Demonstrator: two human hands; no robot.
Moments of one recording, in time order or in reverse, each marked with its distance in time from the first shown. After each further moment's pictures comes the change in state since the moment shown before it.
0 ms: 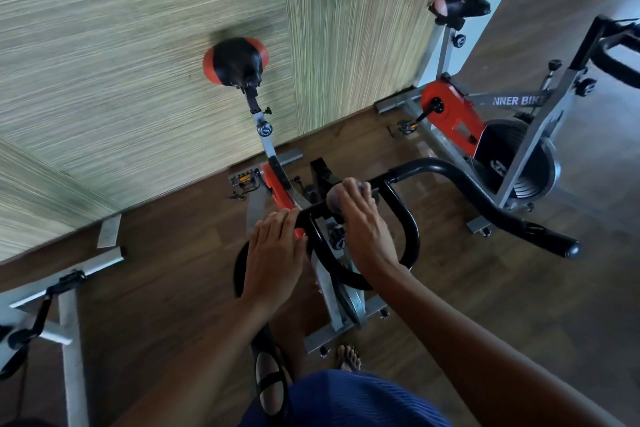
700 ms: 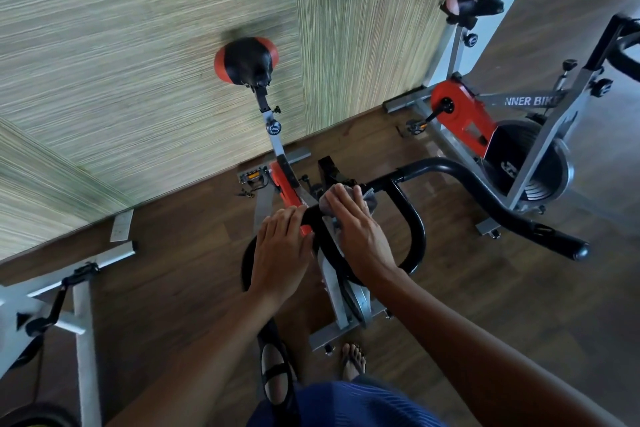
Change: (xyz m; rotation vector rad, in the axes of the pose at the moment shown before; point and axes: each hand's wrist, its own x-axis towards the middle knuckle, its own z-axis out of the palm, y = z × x) left_hand 0.001 0.005 -0.007 -0.002 -0.048 -0.017; right_hand -0.008 -0.008 0.010 0.000 -0.066 -0.101
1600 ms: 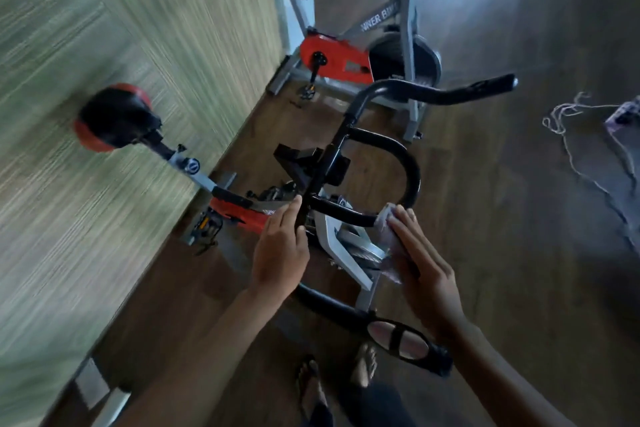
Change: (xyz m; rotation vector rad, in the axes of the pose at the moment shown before) left_hand 0.045 -0.066 -0.030 -0.308 -0.329 0.443; right_hand -0.122 -0.064 0.106 0.094 0.925 0.257
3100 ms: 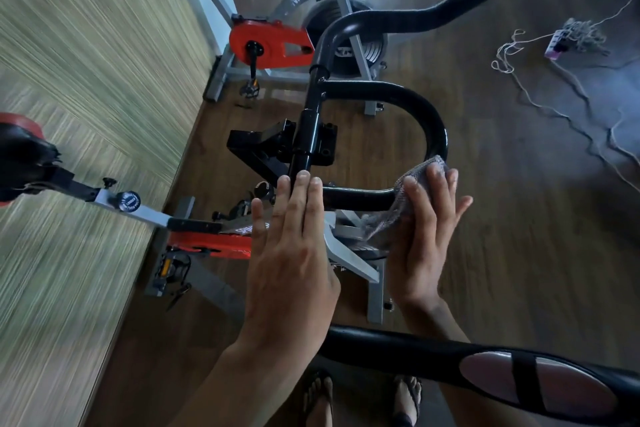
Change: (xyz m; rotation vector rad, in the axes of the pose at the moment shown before) left_hand 0.011 -0.013 0.015 0.409 0.019 0.462; right_hand 0.013 0.046 0.126 -0.360 0.626 0.063
